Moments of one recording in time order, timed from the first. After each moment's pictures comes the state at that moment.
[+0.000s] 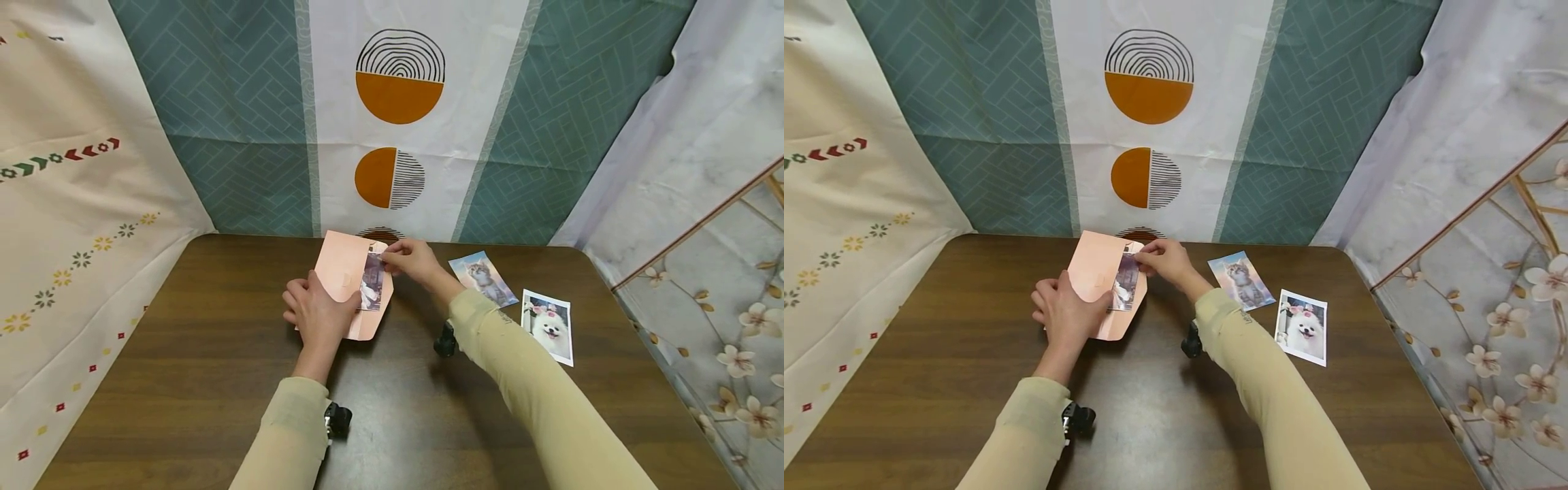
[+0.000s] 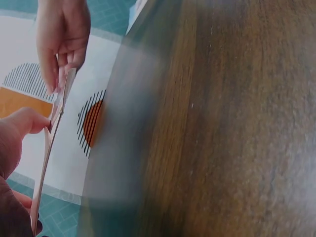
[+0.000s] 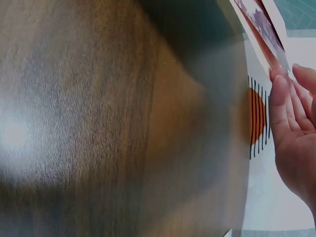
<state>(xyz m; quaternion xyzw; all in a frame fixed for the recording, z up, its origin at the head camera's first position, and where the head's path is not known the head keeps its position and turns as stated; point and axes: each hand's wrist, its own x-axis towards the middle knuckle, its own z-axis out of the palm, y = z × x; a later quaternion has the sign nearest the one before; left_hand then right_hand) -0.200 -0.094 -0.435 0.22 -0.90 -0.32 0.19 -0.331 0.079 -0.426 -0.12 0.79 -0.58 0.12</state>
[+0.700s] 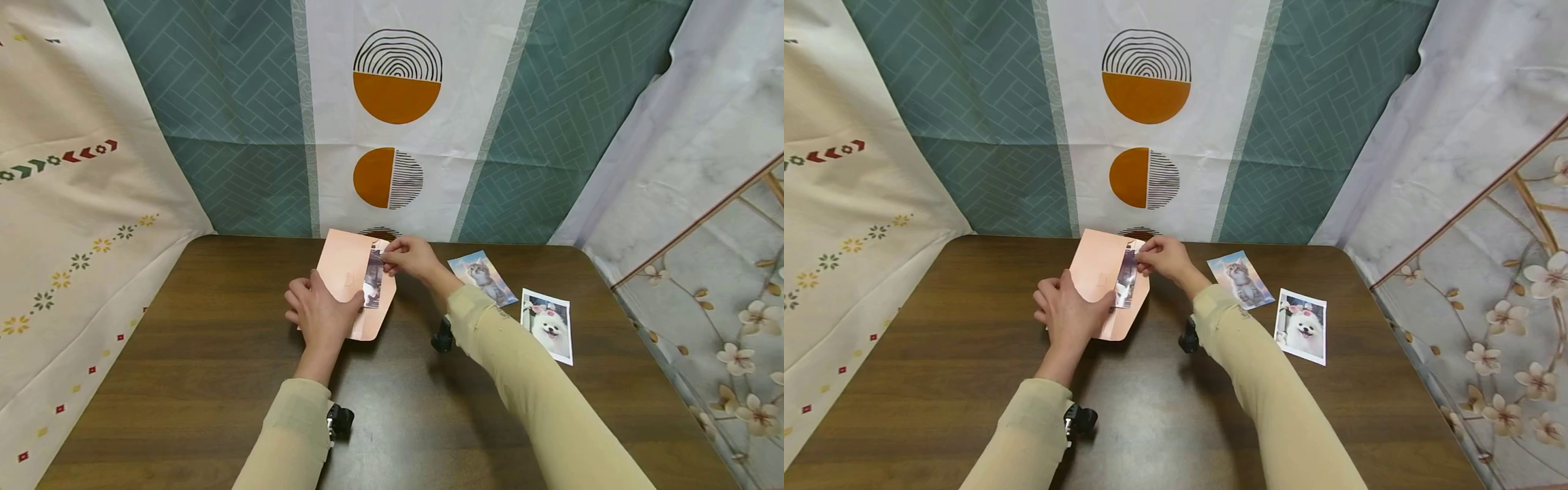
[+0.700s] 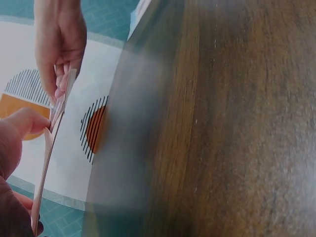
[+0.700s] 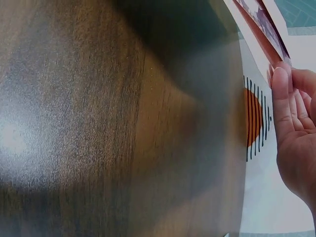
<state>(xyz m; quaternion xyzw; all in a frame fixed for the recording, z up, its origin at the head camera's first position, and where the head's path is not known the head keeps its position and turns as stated) -0.199 -0.088 -0.432 0.21 -0.90 -0.32 0.20 -0.336 0.079 -0.423 -0.10 0.77 -0.61 0.16</state>
